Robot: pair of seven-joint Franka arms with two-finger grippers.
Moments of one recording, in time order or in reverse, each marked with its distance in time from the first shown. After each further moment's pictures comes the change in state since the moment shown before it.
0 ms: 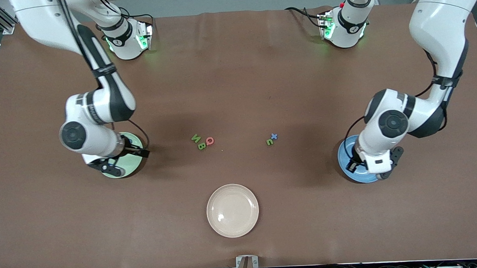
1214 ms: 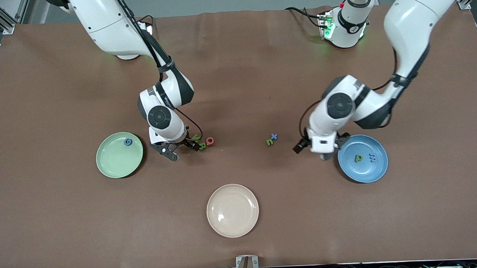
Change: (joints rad) left arm -0.095 0.043 -0.274 -0.070 0.003 -0.013 -0.079; right arm 0.281 0.154 0.000 -0.047 -0.002 0.260 0.468
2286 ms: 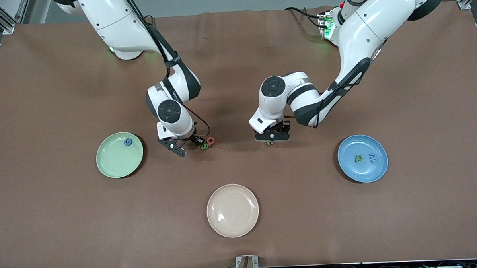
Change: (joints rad) left arm -0.221 0.151 0.048 0.044 0.339 0.039 0.349; right arm 0.039 -0.005 -0.004 0.005 -0.006 -0.003 0.041
